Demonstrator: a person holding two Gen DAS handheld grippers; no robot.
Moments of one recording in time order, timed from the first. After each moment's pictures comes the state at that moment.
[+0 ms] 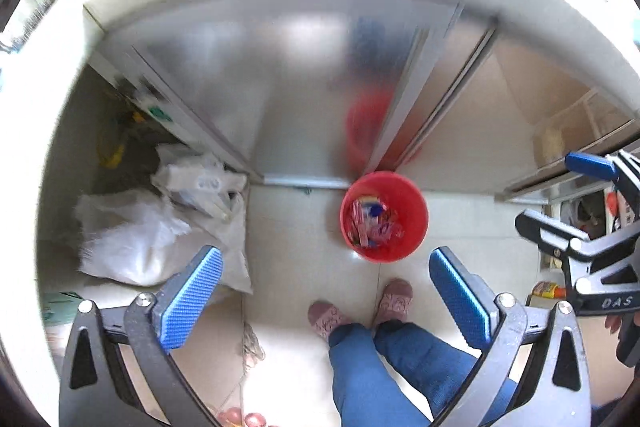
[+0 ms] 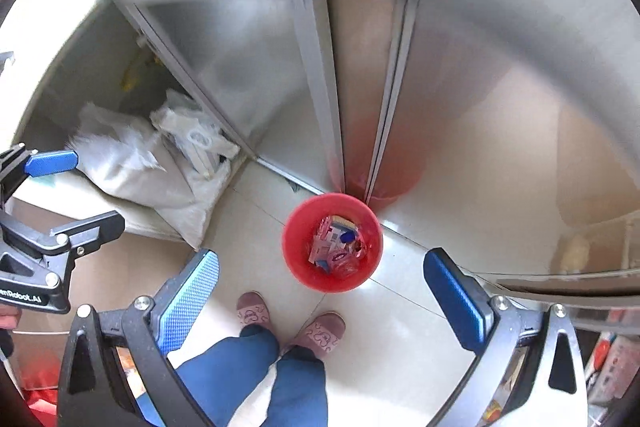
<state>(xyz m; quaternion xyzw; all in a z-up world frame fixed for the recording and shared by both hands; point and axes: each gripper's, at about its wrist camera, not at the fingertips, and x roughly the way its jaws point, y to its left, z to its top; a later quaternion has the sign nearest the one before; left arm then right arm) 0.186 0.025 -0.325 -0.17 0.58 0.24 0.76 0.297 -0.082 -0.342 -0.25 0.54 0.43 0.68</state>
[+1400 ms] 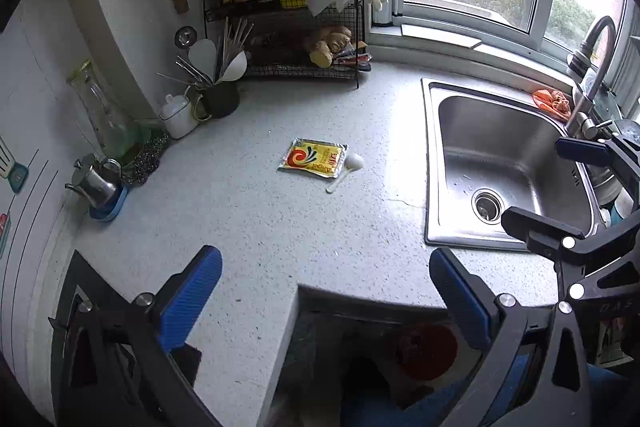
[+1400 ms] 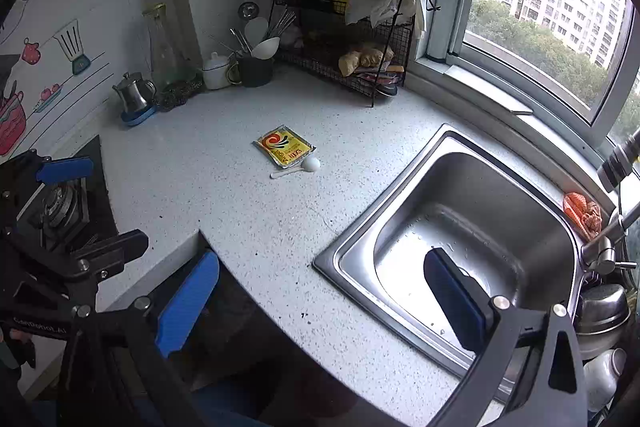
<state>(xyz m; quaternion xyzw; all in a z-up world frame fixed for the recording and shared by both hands) 0.208 0.226 -0.069 -0.13 0.43 0.35 0.82 0.326 0.117 -0.091 -0.26 0.35 0.53 0.73</state>
